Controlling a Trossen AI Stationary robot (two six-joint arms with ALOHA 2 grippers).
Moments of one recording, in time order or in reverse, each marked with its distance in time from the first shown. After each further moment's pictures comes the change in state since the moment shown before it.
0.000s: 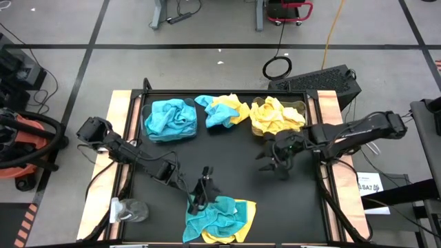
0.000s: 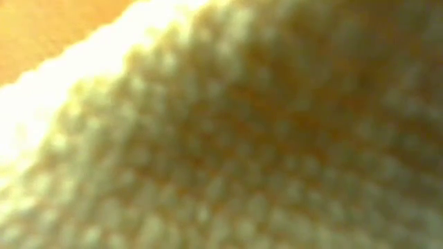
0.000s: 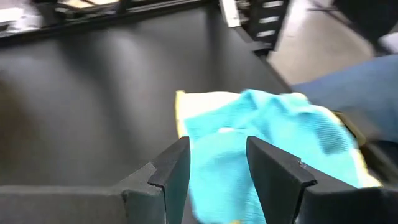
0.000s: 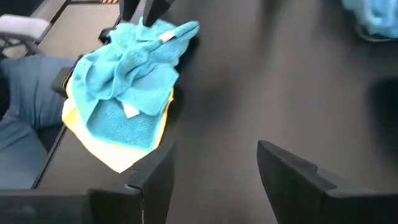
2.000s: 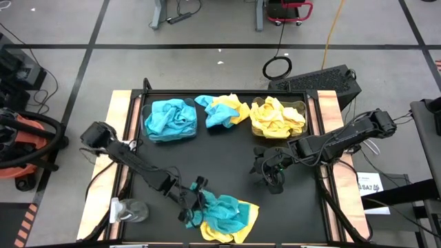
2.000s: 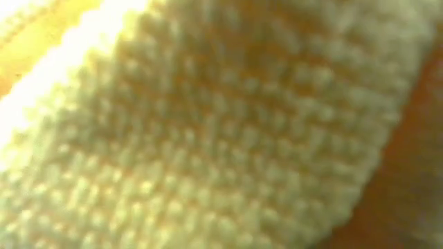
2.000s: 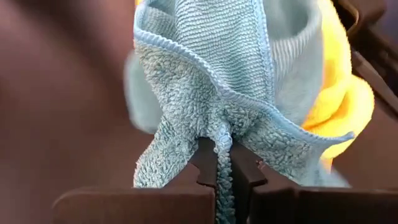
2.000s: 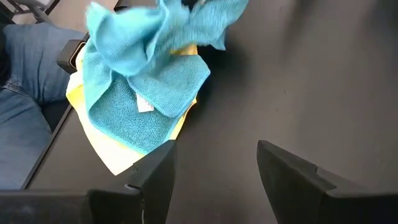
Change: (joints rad) left arm -0.106 0.073 -0.002 -0.189 -0.052 0.030; right arm 0.127 0.187 0.000 0.134 0.027 -0.001
